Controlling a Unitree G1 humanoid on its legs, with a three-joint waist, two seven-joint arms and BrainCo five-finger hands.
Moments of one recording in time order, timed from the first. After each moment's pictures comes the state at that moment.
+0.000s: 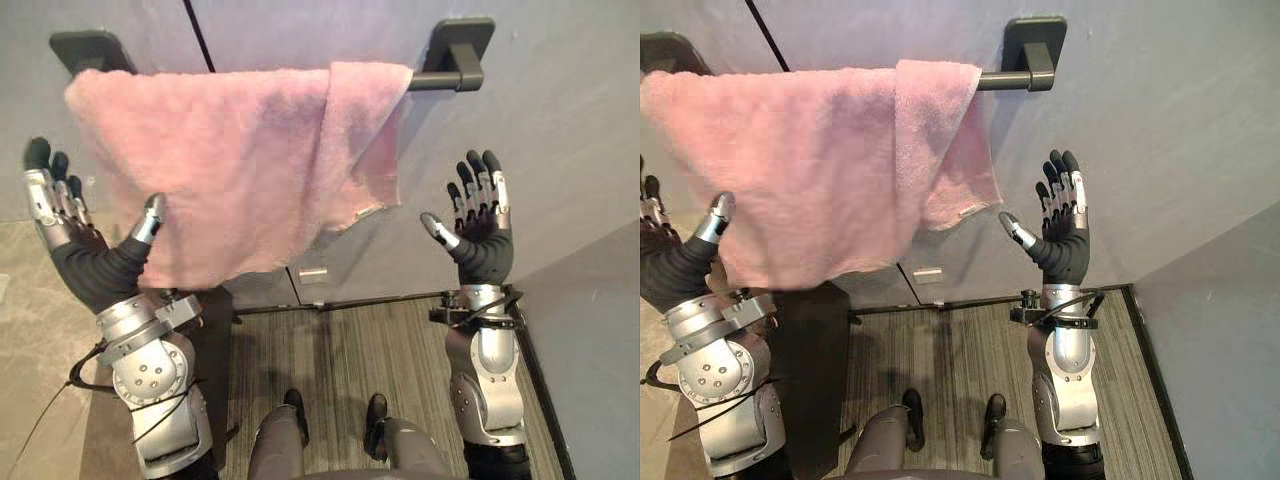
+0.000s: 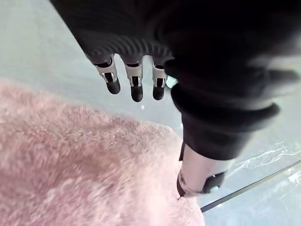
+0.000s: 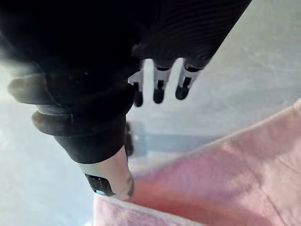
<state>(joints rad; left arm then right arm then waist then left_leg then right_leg) 0.10 -0.06 0.28 -0.66 0.17 -0.10 0.23 0.06 0.05 0.05 -0.41 0.15 -0.19 -0.05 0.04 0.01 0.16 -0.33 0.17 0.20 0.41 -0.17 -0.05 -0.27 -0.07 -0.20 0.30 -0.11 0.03</state>
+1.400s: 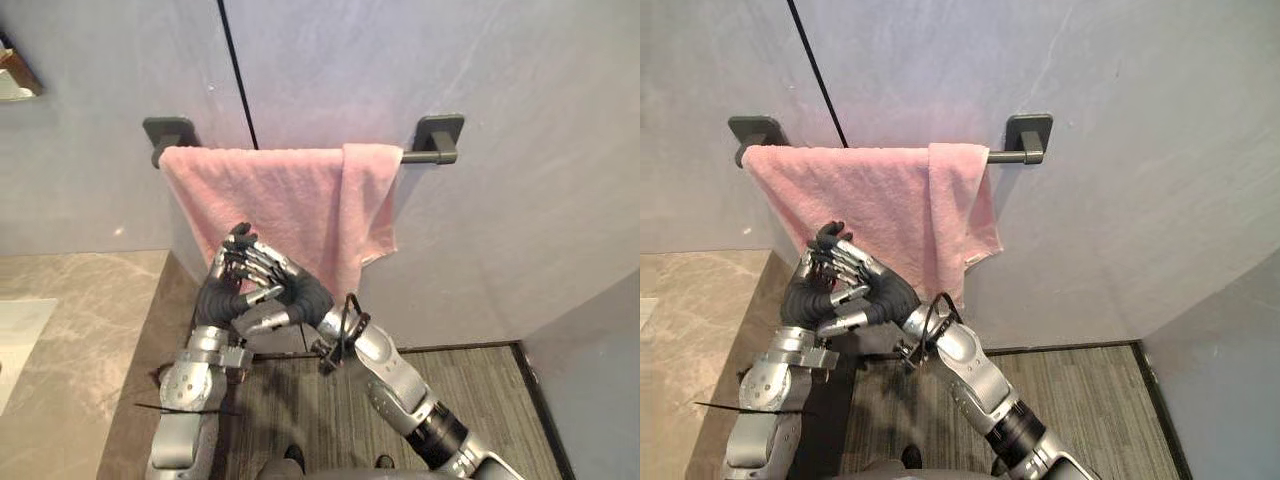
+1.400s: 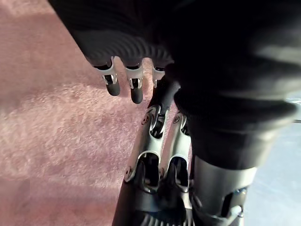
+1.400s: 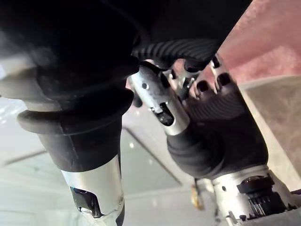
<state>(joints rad) 0.17 0.21 0.04 -0.30 -0.27 -0.17 -0.12 -0.30 0.03 0.64 0.05 0.41 -0.19 0.26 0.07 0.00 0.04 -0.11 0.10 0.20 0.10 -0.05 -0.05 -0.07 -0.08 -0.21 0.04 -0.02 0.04</state>
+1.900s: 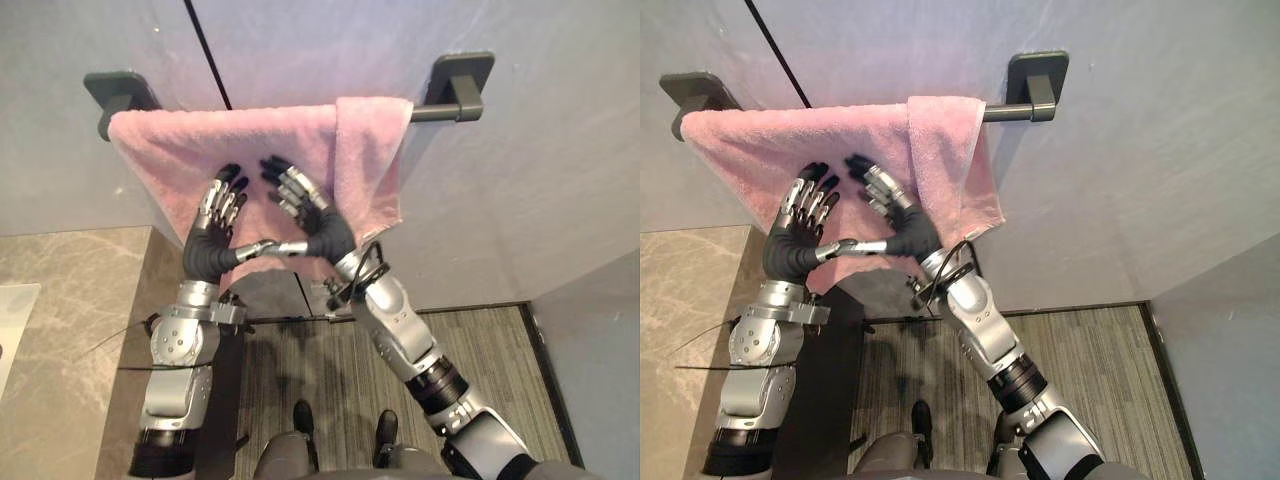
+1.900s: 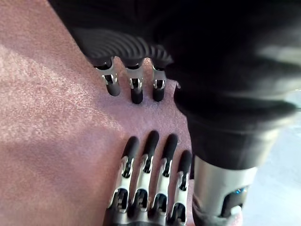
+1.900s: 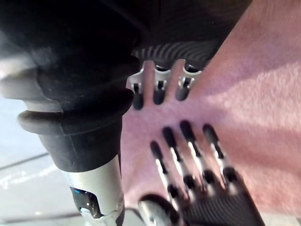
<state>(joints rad) -0.11 0.27 0.05 -0.23 -0.32 -0.21 -0.09 -0.51 0.02 0.40 0.10 0.34 -0.21 0.10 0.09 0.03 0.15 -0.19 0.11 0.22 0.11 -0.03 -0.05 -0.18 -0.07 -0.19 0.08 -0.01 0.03</state>
